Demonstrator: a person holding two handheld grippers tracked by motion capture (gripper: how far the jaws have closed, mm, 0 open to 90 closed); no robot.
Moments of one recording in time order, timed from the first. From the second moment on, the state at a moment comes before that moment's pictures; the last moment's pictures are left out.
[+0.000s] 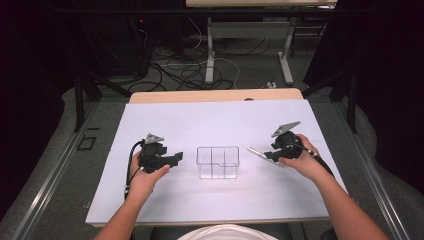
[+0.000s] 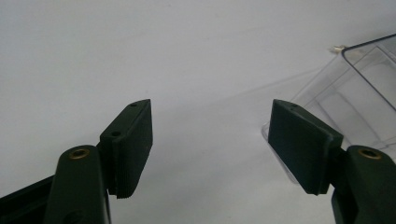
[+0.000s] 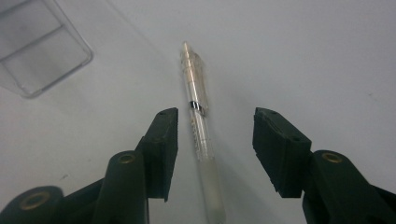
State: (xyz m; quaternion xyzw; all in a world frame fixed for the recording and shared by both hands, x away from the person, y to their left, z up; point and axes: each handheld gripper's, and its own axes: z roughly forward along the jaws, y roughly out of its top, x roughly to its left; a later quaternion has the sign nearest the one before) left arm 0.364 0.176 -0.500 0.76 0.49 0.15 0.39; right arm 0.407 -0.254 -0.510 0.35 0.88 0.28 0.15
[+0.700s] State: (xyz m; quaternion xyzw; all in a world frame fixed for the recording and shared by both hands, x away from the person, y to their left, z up) left arm 0.369 0.184 -0.509 0.77 0.47 0.19 0.38; right arm 0.425 -0.242 -0.522 0.30 0.93 0.17 0.10
